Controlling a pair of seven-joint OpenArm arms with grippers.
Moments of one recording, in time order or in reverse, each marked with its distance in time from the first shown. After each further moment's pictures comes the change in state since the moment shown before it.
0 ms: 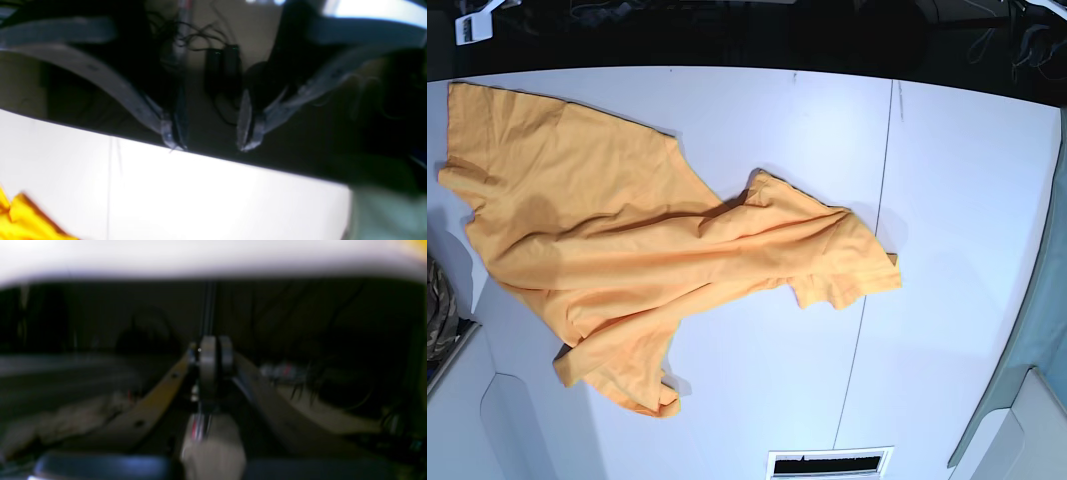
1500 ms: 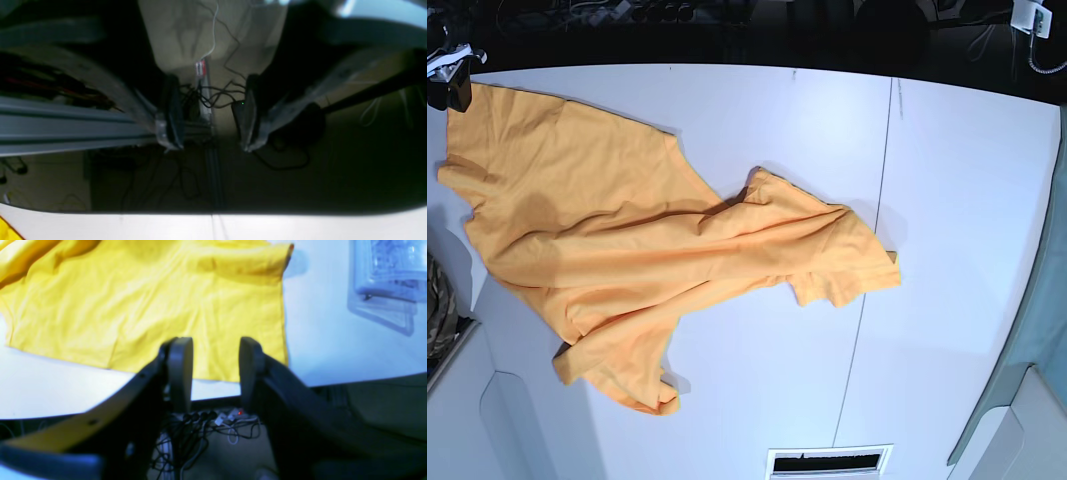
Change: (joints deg) left arm 10.0 2.8 10.5 12.7 1.0 -0.6 10.8; right arm 10.6 0.0 12.7 1.6 2.6 -5.7 -9.2
